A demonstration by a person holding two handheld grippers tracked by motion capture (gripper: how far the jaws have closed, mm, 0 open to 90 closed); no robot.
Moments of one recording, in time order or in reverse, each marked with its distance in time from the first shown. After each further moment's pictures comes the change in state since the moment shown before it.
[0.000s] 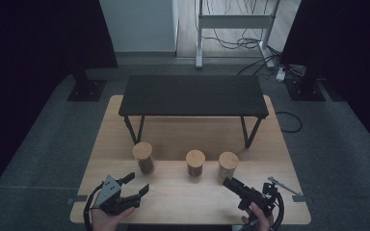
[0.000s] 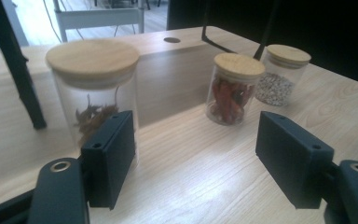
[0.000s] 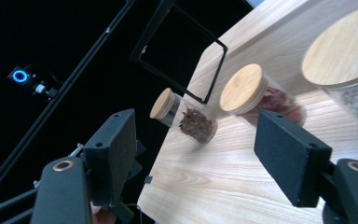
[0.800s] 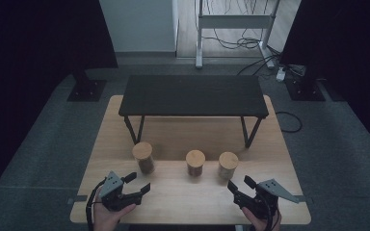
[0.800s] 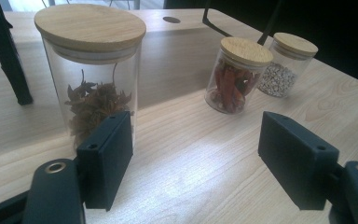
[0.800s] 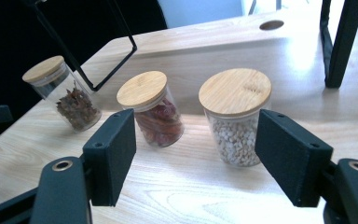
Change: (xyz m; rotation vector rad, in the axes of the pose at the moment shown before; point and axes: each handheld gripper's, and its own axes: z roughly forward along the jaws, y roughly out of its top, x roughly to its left) left arm 0.019 0.004 0.013 0.077 -0.031 -0.103; right arm 0.065 -0.023 0.013 -0.011 -0.427 -0.531
